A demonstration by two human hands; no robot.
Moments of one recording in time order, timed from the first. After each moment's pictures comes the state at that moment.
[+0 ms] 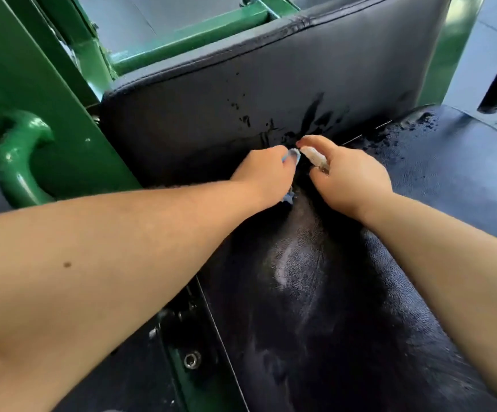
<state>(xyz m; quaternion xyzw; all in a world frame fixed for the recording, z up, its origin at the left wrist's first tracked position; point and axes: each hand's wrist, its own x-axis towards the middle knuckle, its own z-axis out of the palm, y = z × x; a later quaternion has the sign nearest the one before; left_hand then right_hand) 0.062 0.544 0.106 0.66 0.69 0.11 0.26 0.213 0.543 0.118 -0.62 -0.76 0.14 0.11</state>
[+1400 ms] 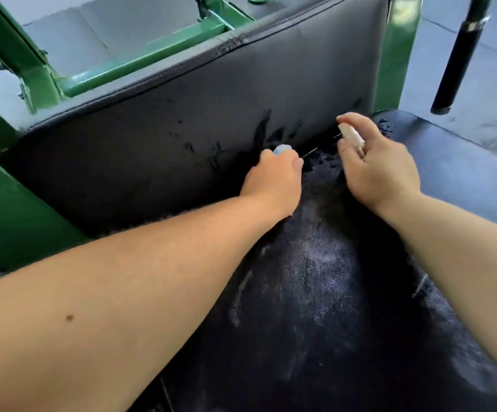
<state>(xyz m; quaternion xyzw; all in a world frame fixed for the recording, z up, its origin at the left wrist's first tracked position) 0.140 0.576 0.101 0.72 0.66 0.07 0.20 0.299 0.572 0.112 -0.71 -0.63 0.17 0.25</state>
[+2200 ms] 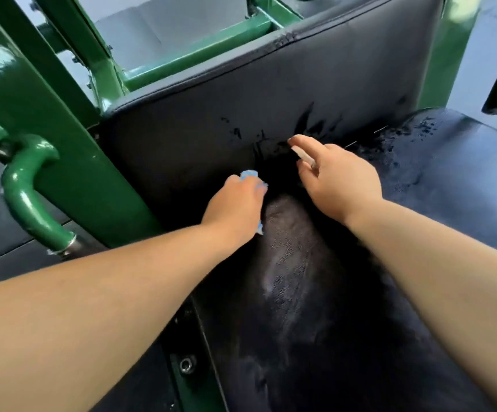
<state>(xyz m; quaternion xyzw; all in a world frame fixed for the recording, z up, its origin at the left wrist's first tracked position) 0.051 0.505 0.109 0.70 0.70 0.03 0.15 0.222 0.550 0.109 -0.59 -0.78 0.13 0.16</state>
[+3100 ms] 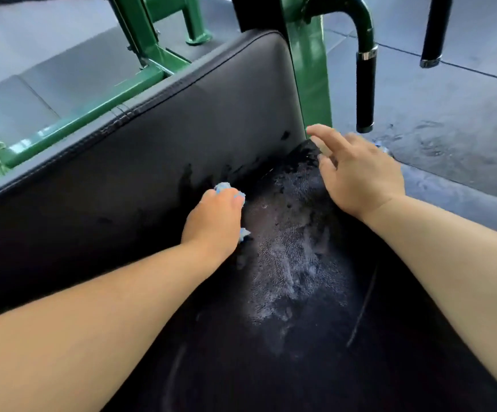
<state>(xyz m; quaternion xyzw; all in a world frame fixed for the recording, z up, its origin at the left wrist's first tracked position) 0.169 0.596 0.105 0.76 0.64 0.02 0.11 0.381 0.598 0.118 -0.72 -0.66 0.07 0.20</state>
